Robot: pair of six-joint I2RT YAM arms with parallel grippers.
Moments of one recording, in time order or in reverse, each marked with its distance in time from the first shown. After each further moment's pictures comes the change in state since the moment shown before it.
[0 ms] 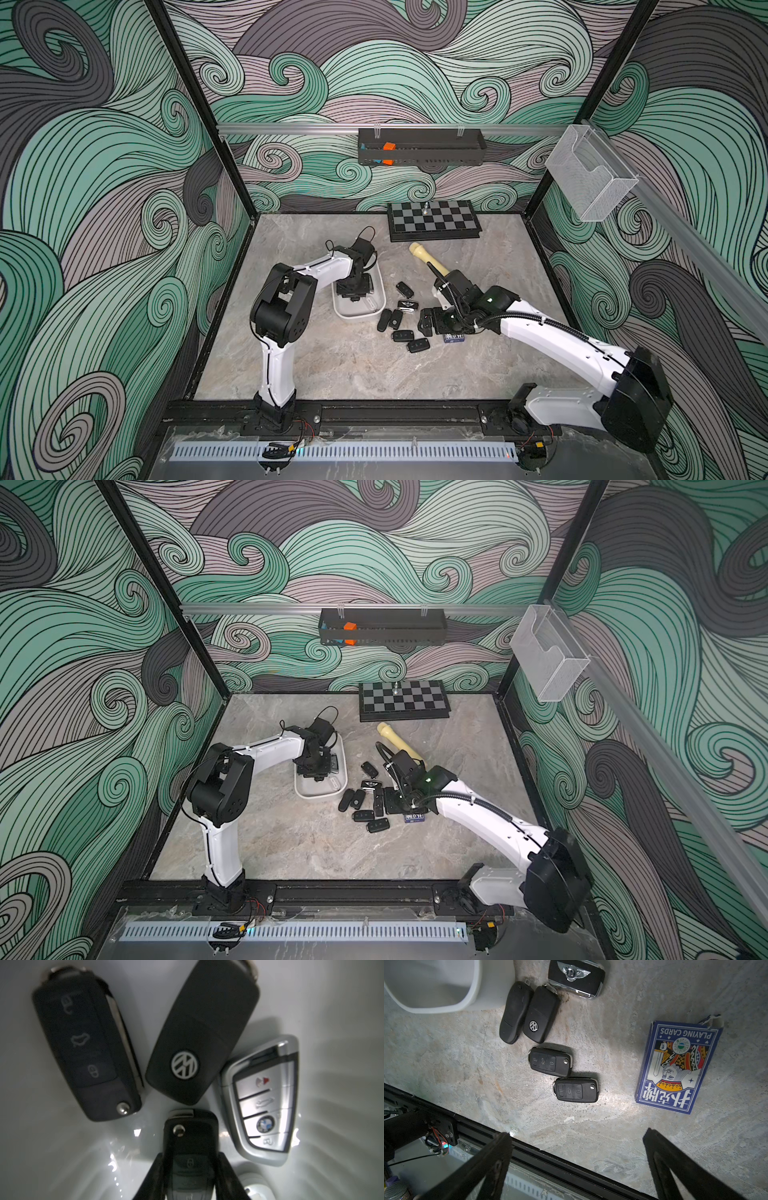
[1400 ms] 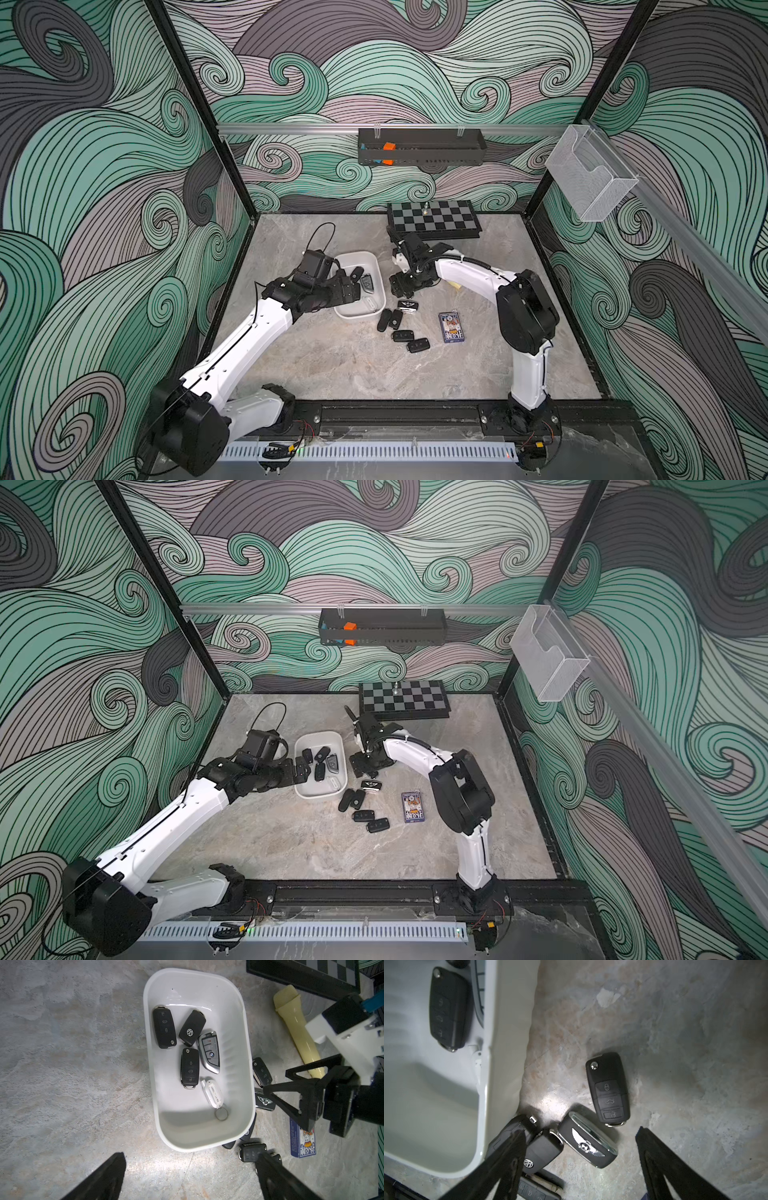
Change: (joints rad) left arm 0.051 -0.832 -0.404 0.009 0.058 -0.062; right arm -0.104 0.718 0.588 0.083 0.008 -0.425
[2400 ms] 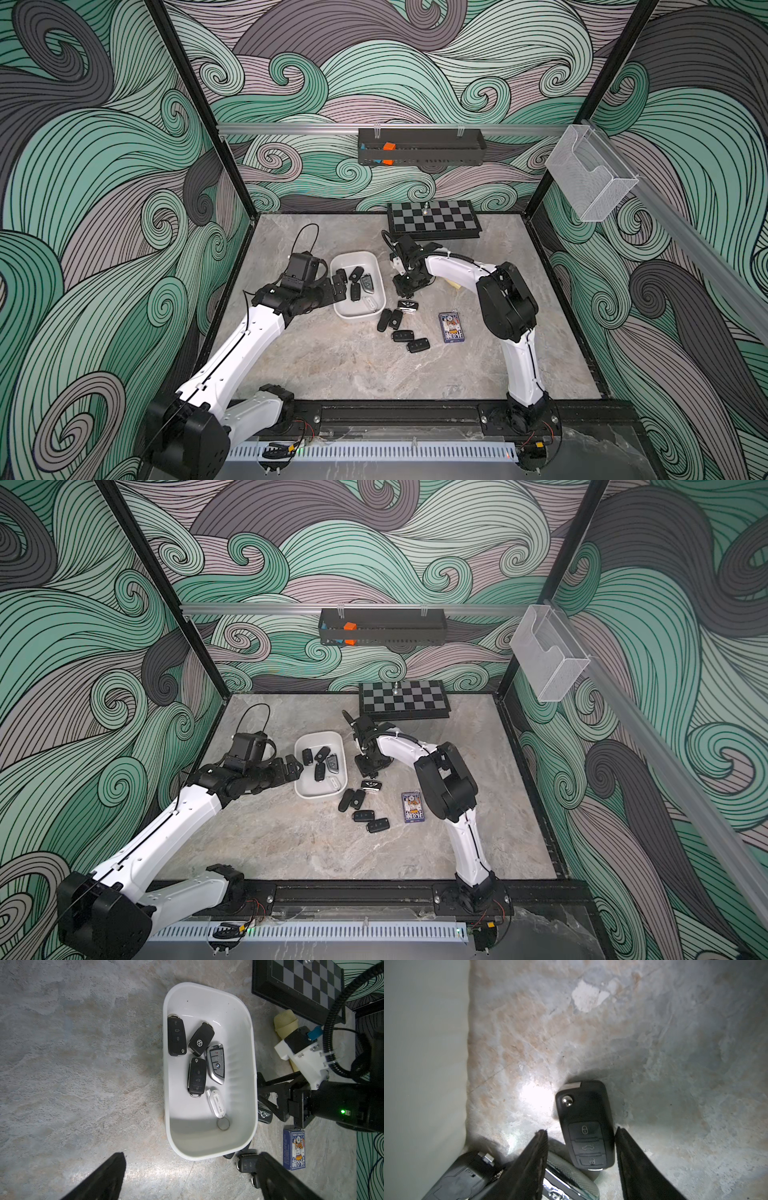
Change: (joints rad) left arm 0.095 -0.053 -0.072 0.060 0.076 -0.018; right arm -0.011 0.148 0.083 -0.039 0.053 -0.071
